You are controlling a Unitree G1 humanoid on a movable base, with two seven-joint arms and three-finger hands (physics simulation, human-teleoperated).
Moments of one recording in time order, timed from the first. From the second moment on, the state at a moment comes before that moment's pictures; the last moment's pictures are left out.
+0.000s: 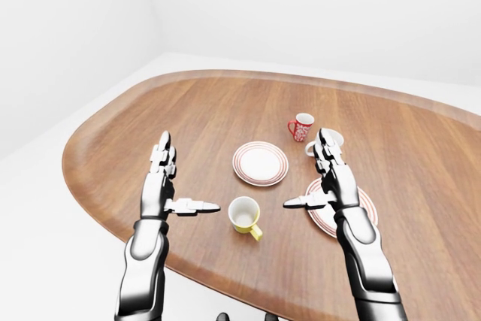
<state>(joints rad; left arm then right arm) 0.04 0.04 0.10 -0.27 0.00 0.09 -0.11 -0.01 -0.05 -0.08 -0.18 0.00 0.09 0.13</state>
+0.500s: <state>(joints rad) 0.03 0.05 0.13 -0.28 -0.01 0.09 -0.12 -0.18 -0.10 -0.08 -0.15 -0.14 0.09 0.15</state>
